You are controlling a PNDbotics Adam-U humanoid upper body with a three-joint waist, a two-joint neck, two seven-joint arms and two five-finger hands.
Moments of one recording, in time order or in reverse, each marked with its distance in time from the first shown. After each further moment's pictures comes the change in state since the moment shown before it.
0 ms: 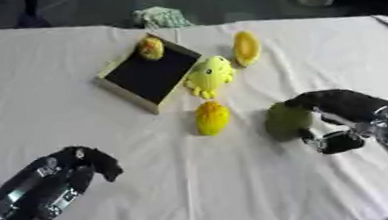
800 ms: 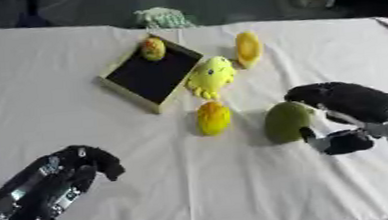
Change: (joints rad) left arm 0.000 0.000 0.000 0.000 0.001 0.001 0.001; right arm 0.079 -0.045 -0.024 -0.187 -0.044 -0.020 0.033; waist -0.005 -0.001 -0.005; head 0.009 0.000
